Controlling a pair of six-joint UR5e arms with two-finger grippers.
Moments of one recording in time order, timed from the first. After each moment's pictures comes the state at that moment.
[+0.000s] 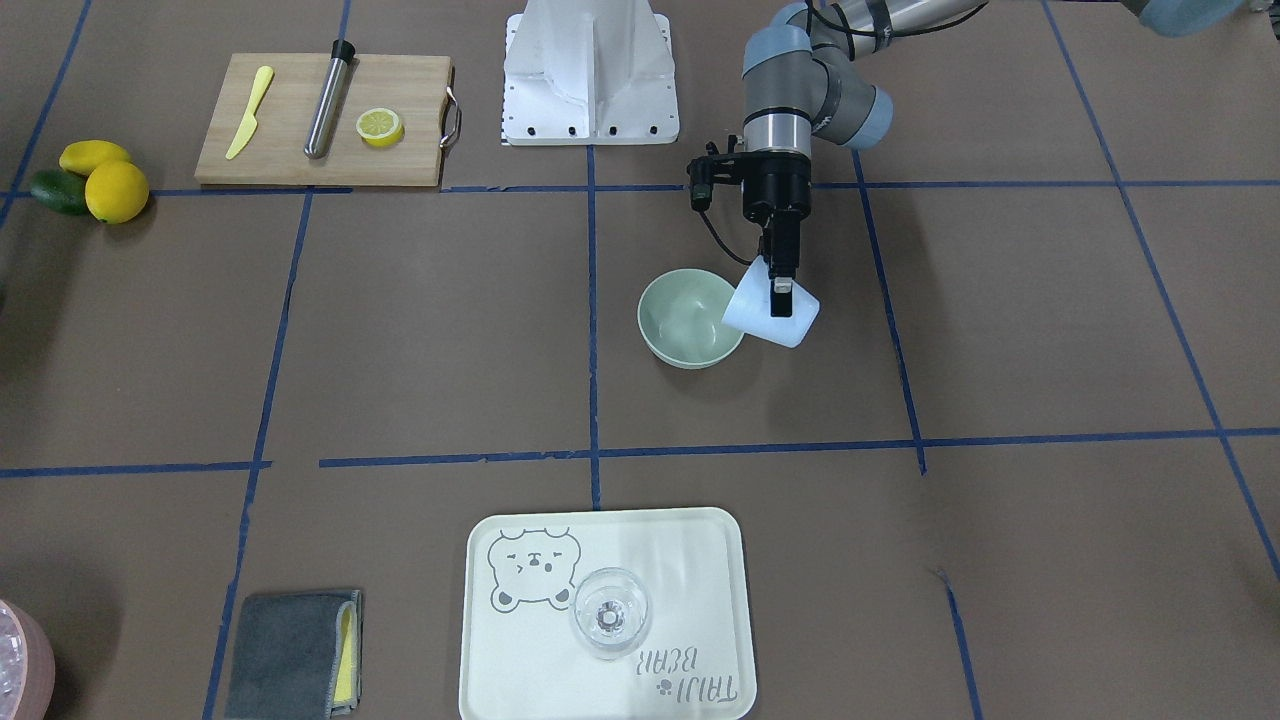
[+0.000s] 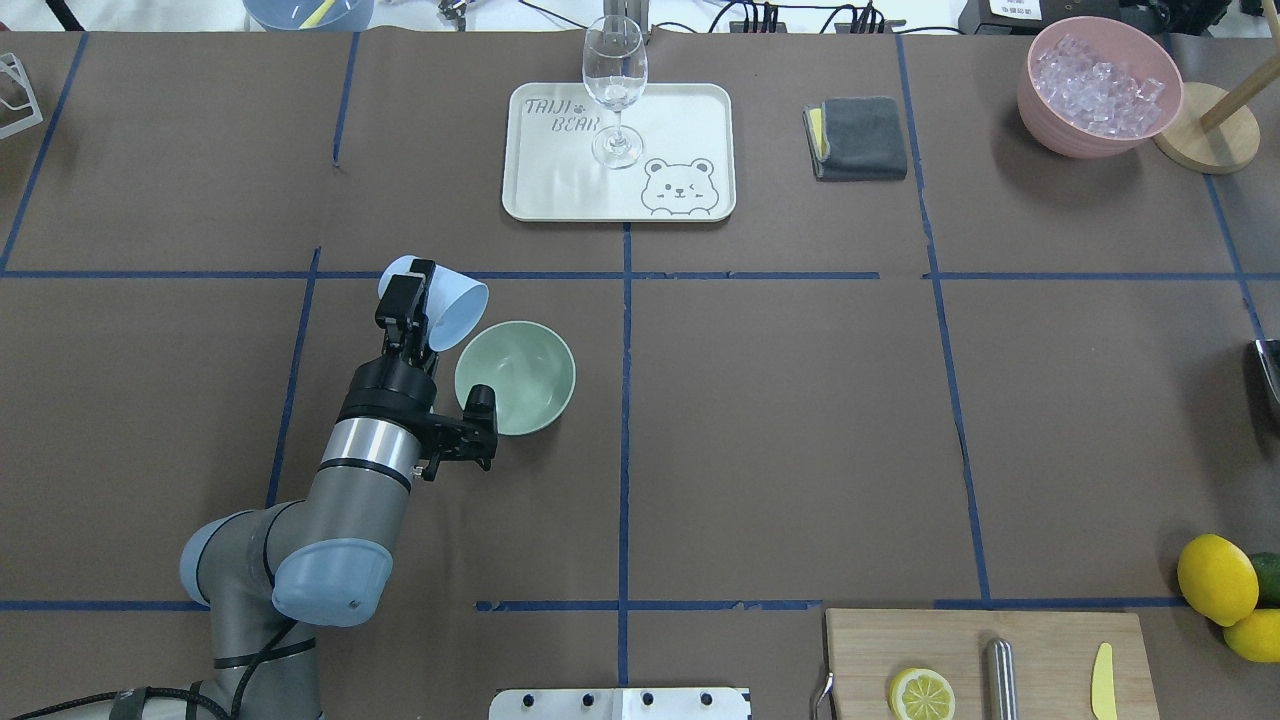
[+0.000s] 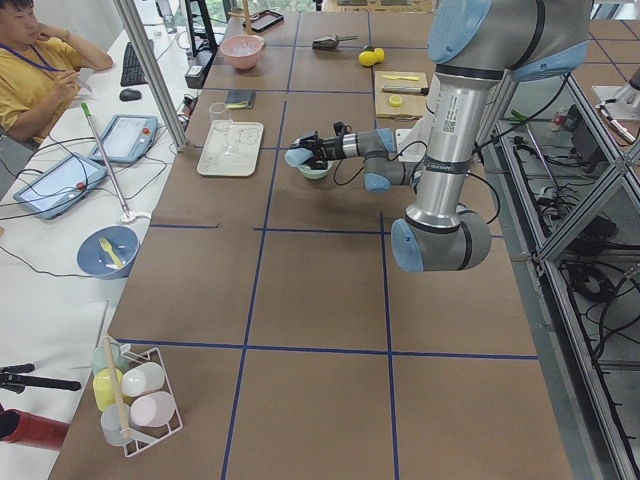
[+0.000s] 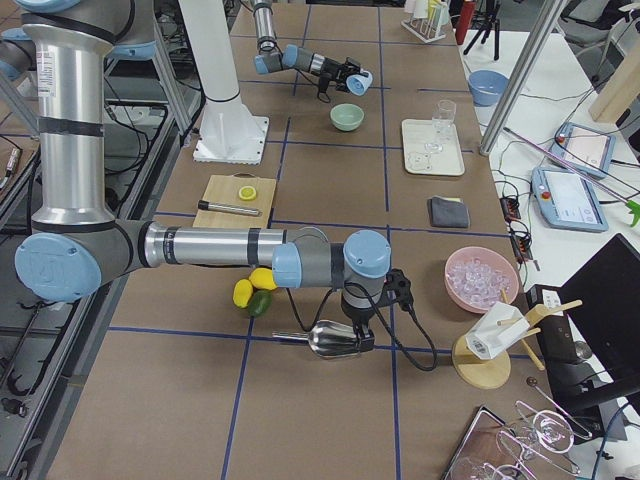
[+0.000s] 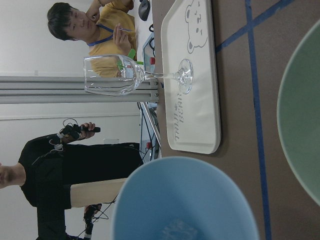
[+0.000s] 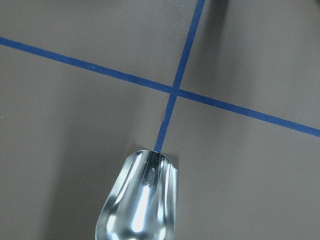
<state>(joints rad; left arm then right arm) -0.25 -1.92 -1.66 -2.41 -0.49 0.63 1.55 -1.63 1.65 -1.54 2.31 -0.21</state>
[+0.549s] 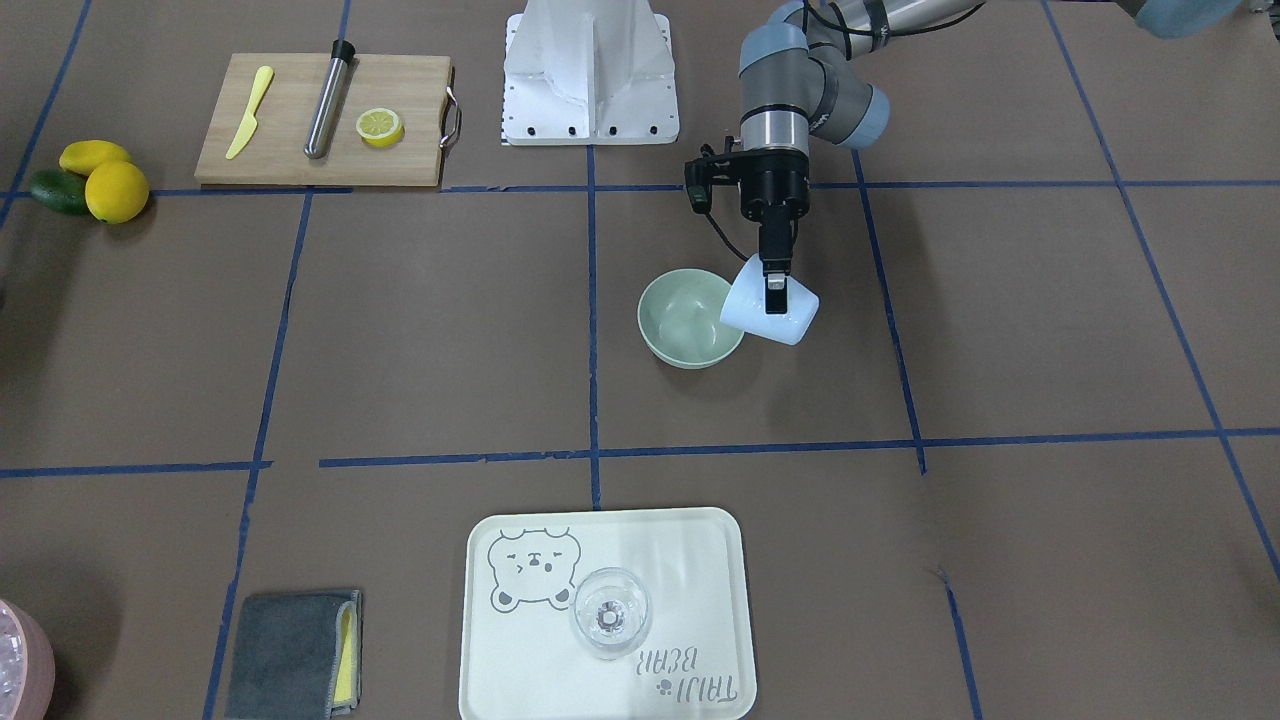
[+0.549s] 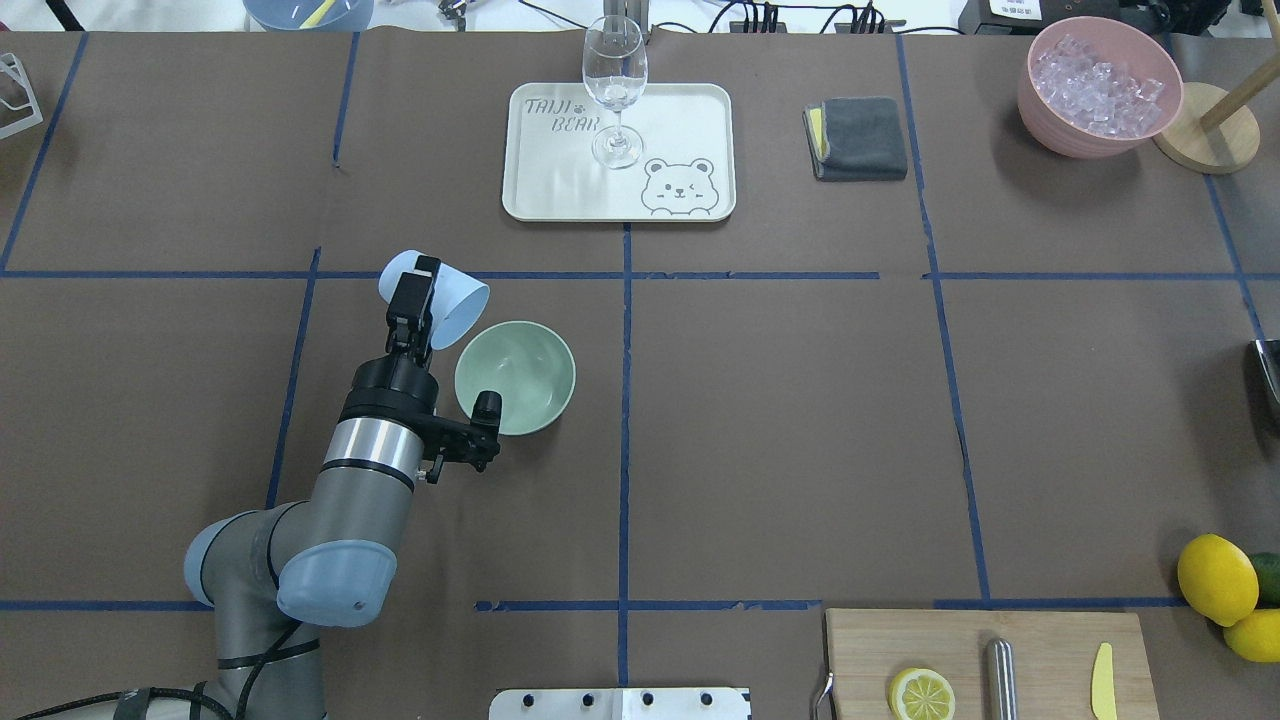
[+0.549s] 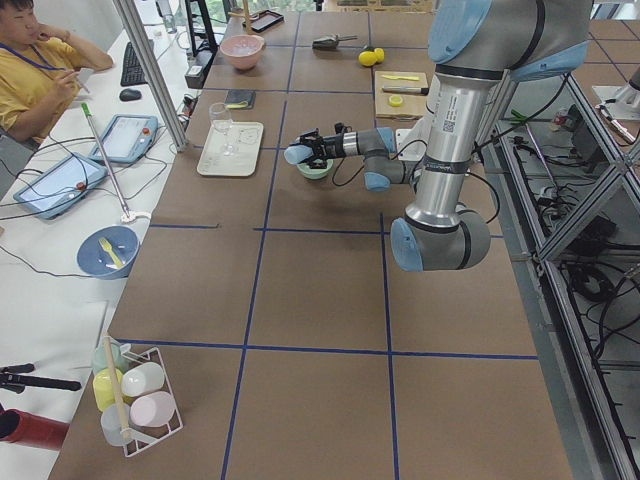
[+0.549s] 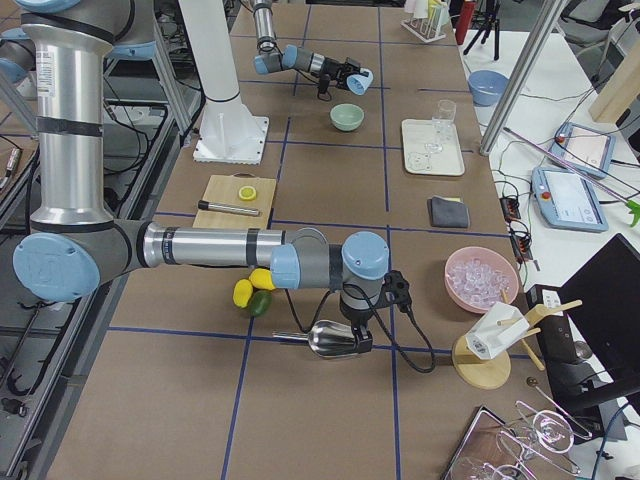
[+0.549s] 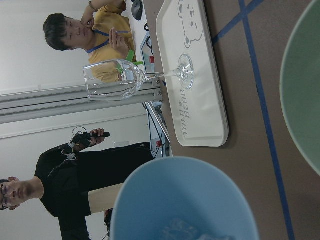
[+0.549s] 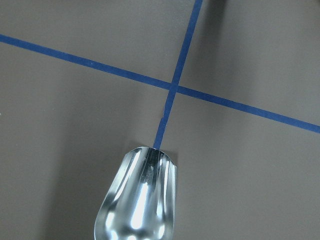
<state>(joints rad) -0.25 -1.92 -1.66 -2.40 -0.48 0.75 1.55 -1.63 1.65 -1.54 2.31 -0.21</state>
